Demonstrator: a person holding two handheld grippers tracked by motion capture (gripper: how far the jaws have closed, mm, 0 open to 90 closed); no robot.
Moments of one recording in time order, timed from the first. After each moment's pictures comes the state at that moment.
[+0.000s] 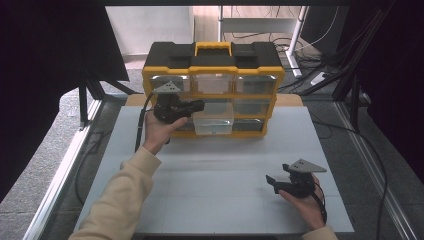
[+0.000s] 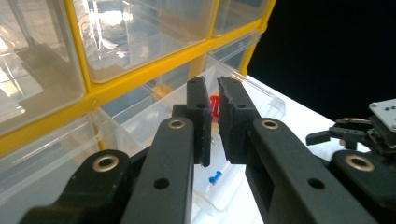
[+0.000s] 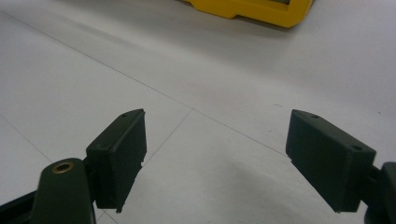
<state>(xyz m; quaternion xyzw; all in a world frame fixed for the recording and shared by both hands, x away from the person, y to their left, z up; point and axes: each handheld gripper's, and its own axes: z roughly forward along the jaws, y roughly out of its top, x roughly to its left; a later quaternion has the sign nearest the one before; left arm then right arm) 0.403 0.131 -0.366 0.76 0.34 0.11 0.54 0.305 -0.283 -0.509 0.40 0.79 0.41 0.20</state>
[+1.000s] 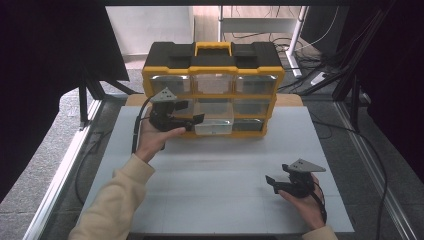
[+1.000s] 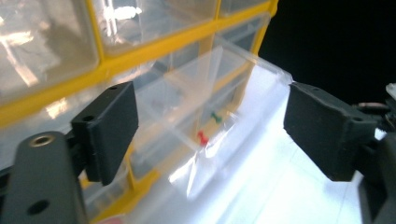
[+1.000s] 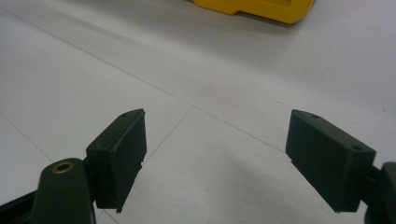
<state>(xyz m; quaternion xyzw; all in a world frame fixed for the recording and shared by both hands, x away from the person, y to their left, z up) 0.374 0.145 -0.373 0.77 0.35 0.15 0.52 0.306 -0.282 -0.510 0.40 0.80 0.41 0.19</state>
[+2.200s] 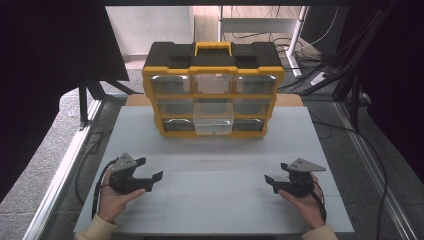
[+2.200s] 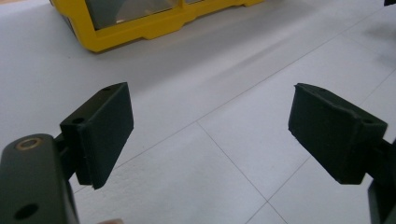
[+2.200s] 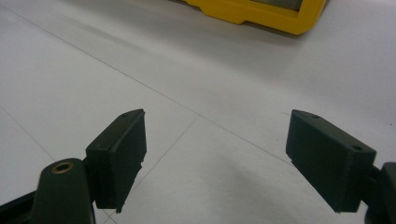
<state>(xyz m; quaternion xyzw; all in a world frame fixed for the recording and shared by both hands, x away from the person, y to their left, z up) 0.261 0.231 -0.497 0.76 0.43 0.16 0.45 0.307 -0.281 -0.508 0.38 0.80 0.42 0.19</state>
